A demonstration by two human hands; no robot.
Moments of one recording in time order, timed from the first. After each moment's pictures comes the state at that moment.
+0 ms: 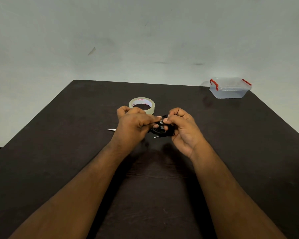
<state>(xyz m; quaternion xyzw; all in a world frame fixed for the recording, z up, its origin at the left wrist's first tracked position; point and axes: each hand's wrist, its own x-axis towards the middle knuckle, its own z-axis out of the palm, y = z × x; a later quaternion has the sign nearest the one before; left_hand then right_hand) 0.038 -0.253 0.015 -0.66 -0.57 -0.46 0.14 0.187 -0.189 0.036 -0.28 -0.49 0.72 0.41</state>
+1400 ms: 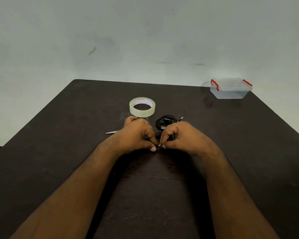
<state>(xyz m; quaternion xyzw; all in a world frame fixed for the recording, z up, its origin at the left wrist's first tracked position) 0.025 -0.256 0.021 -0.77 -0.60 -0.19 -0.10 0.211 -0.173 0.034 -0.26 -0.90 0.32 0.11</state>
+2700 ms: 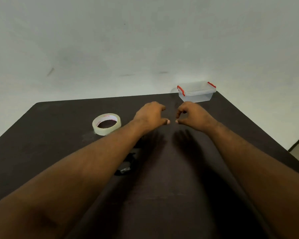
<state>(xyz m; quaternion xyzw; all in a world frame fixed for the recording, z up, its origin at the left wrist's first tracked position) 0.133 -0.093 0.061 -0.71 -0.68 -0.14 -0.05 0.311 -0.029 0.050 -0.41 -0.89 0.11 0.19</state>
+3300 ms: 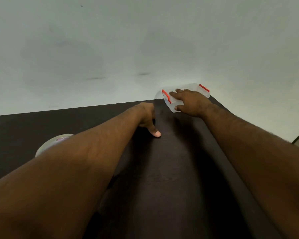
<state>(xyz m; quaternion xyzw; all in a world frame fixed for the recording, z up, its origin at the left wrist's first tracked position) 0.141 0.065 0.048 -0.69 -0.70 0.04 -0.18 0.317 0.144 0.047 -0.48 -0.87 -0.04 0.01</state>
